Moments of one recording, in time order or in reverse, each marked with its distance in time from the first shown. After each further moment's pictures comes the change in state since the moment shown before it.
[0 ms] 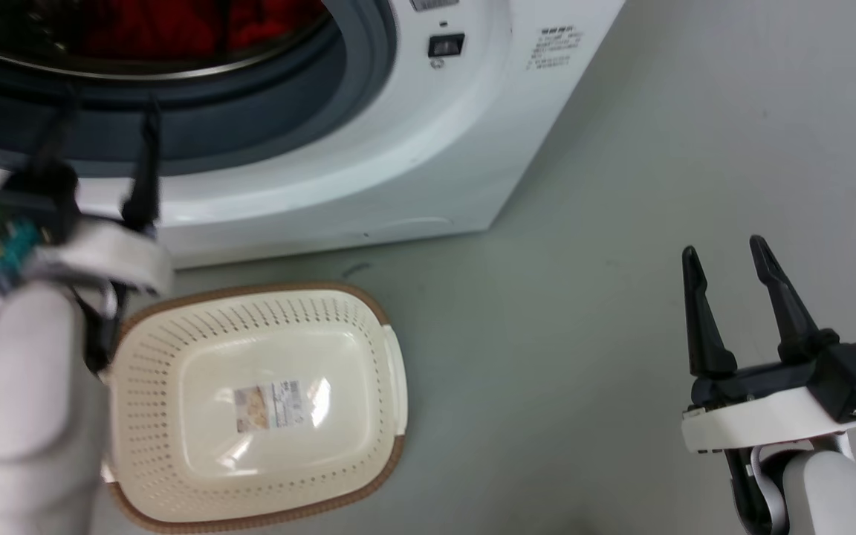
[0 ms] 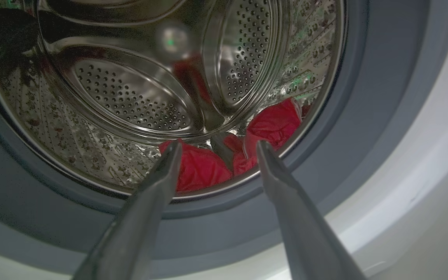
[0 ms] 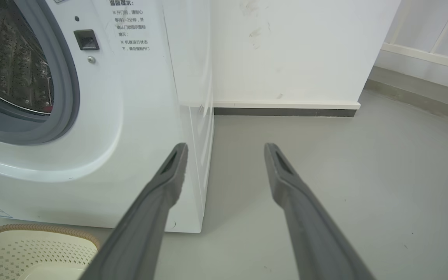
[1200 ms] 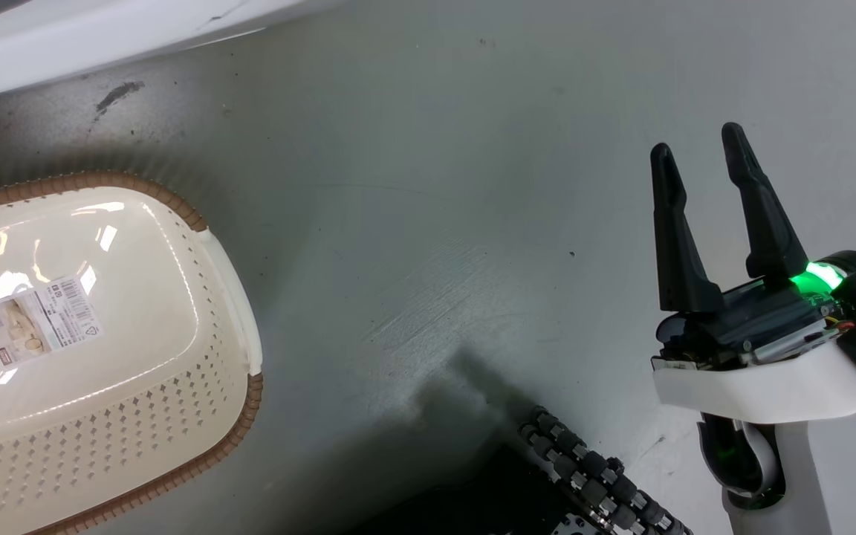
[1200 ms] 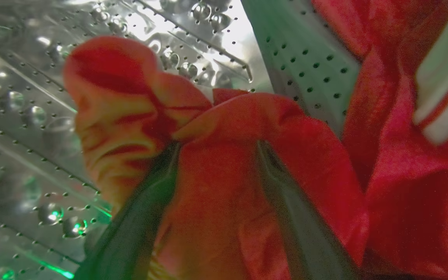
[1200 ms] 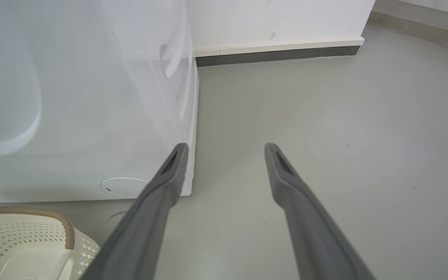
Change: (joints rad) left arm -1.265 0.446 -0.555 0.529 -0.281 -0.009 1.043; right arm -0.141 0.001 0.164 -0.192 0.228 0.000 0.000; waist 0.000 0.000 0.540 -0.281
